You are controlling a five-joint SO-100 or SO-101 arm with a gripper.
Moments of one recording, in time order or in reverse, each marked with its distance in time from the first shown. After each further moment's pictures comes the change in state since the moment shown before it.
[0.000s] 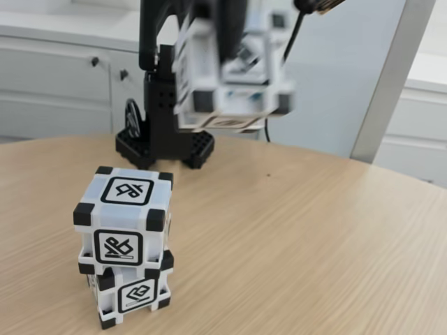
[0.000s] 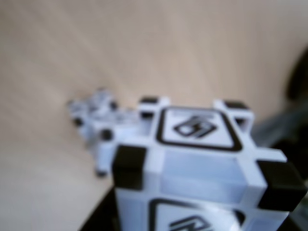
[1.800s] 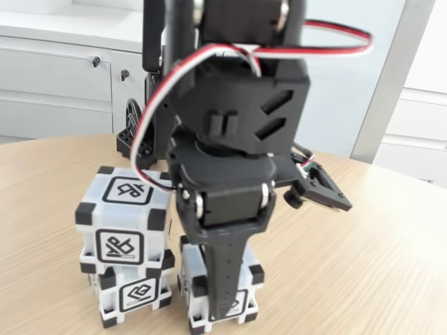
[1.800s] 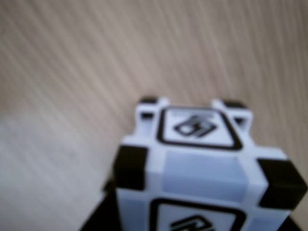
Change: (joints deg) arm -4.3 -48.7 0.0 -13.9 0.4
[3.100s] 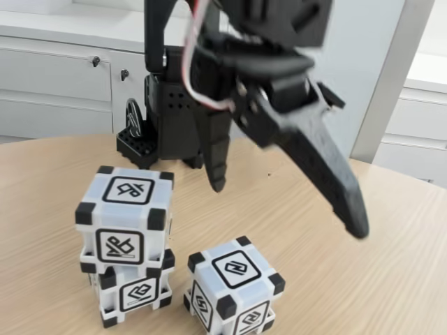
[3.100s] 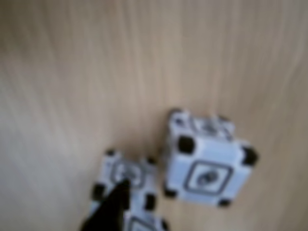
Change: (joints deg) arm -6.2 14.9 0.0 11.9 -19.3
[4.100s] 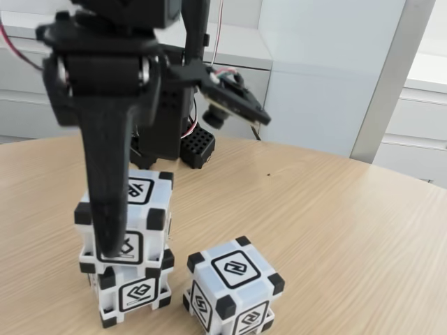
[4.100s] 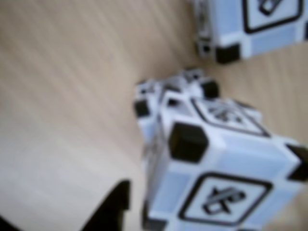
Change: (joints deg) arm 25.2 4.8 0.0 0.3 4.7
